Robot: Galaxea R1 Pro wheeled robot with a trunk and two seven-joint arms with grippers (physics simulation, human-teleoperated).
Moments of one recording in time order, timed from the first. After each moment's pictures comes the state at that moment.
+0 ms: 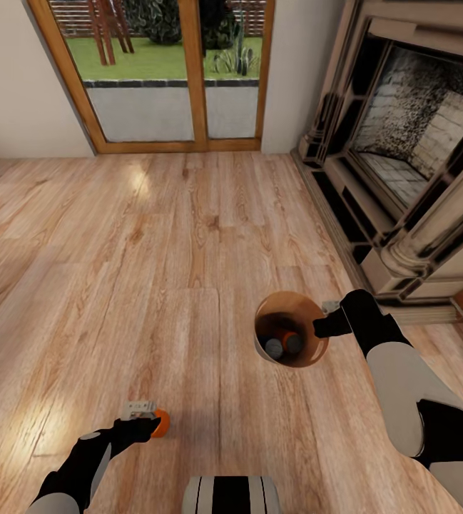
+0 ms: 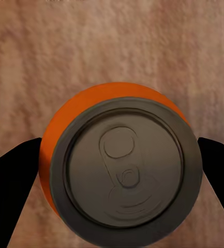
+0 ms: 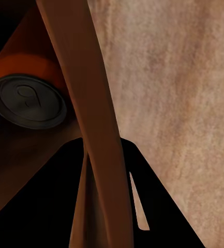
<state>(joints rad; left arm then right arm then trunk) -0.51 0.00 0.44 -0.57 -0.35 0.18 -0.43 -1.07 -0.05 -0.23 -0.61 0.69 0.94 0.63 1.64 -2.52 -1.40</state>
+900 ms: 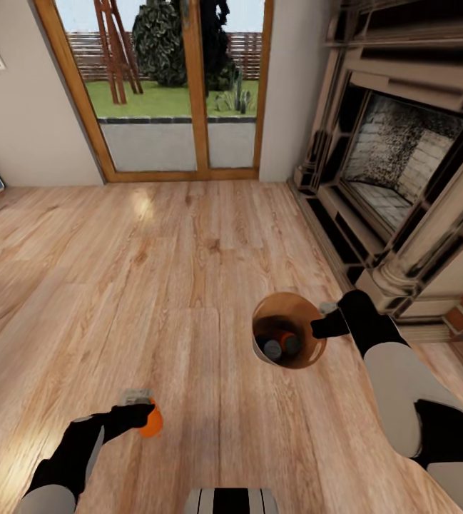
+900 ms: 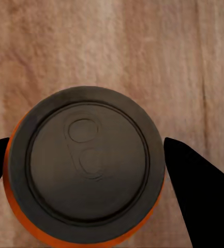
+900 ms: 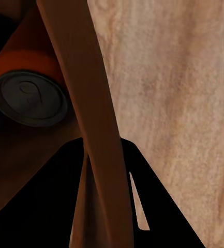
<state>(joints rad) -0.52 0.00 0.44 -0.71 -0.34 0.32 -0.53 -1.07 -0.04 -0.22 -0.61 0.70 0.94 0.63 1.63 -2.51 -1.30</state>
